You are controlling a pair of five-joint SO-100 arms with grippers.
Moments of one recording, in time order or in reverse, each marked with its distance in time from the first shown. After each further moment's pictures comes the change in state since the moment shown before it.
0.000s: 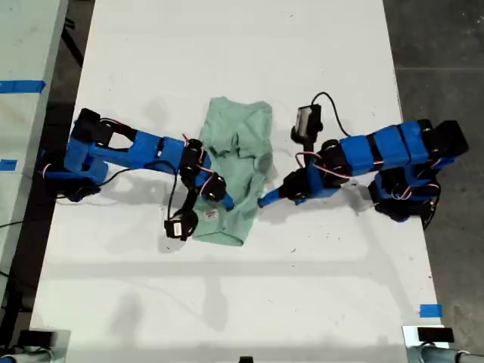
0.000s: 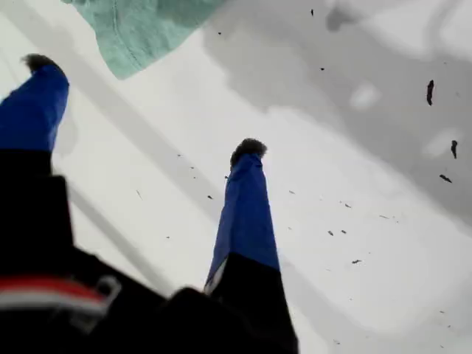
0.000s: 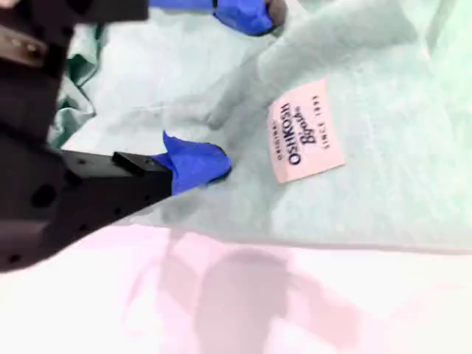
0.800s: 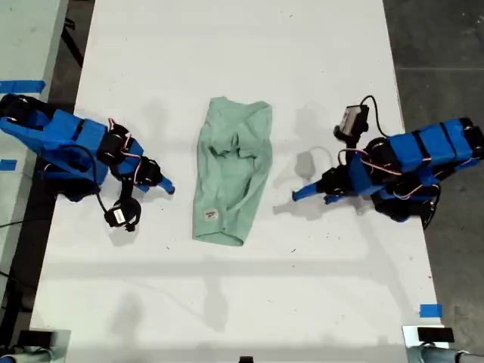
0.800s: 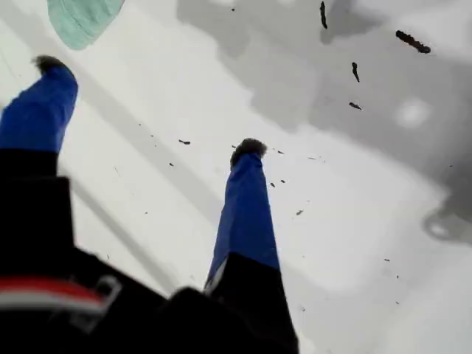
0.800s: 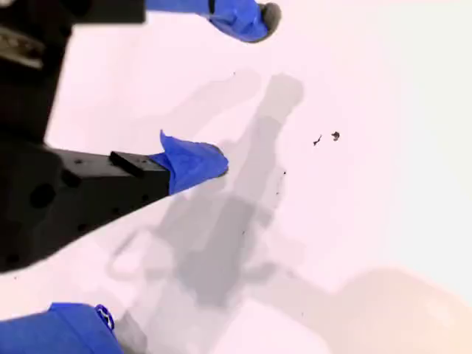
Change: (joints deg) arm 0 3.8 62.2 70.4 -7.0 -22.6; arm 1 -1.4 39.6 37.3 -2.9 8.4
